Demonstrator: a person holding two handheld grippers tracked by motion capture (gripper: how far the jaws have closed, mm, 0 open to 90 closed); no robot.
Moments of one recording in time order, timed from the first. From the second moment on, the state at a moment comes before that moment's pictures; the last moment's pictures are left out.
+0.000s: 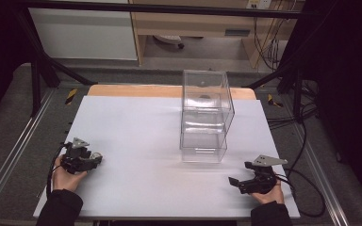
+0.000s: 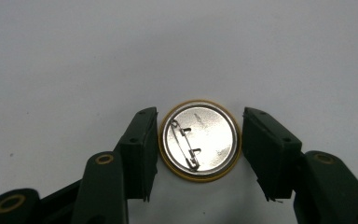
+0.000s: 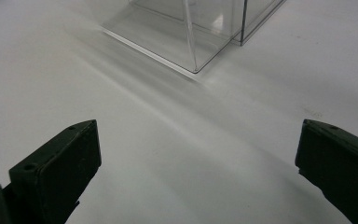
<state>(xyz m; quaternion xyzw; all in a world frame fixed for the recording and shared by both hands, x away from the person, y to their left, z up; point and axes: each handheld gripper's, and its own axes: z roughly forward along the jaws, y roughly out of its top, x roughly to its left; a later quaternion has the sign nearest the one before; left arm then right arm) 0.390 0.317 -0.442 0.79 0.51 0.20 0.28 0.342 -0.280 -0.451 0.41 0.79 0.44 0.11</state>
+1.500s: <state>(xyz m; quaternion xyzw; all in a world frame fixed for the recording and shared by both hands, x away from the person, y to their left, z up) 0.368 0.299 -0.426 0.78 0.48 0.20 0.35 0.342 -0.281 -0.451 0.41 0.79 0.43 0.11</state>
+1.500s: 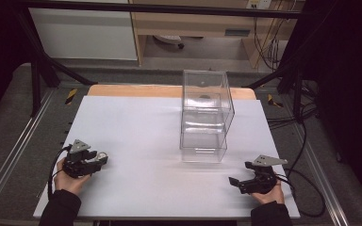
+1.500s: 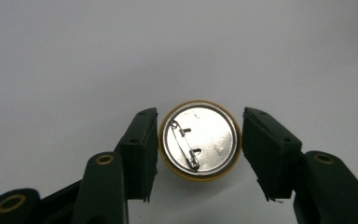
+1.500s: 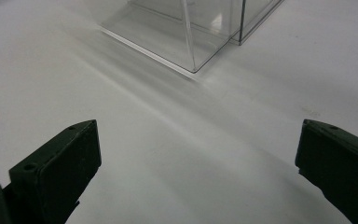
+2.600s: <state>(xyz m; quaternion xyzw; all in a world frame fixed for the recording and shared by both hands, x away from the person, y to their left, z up) 0.347 0.249 -0.406 0.78 0.43 0.19 0.40 0.342 -0.281 -0.450 0.41 0.79 0.43 0.12</state>
